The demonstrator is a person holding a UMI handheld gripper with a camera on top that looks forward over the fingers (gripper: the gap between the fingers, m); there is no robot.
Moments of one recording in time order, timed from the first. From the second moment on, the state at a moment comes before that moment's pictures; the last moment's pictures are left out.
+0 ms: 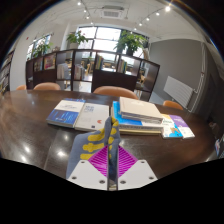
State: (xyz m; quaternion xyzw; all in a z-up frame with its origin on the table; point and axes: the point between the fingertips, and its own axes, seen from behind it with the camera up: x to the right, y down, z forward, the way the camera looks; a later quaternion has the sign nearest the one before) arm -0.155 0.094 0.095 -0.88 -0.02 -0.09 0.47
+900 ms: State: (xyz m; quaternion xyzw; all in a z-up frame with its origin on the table) arm -0.169 -0.147 0.274 -0.82 0.00 -0.03 0.58
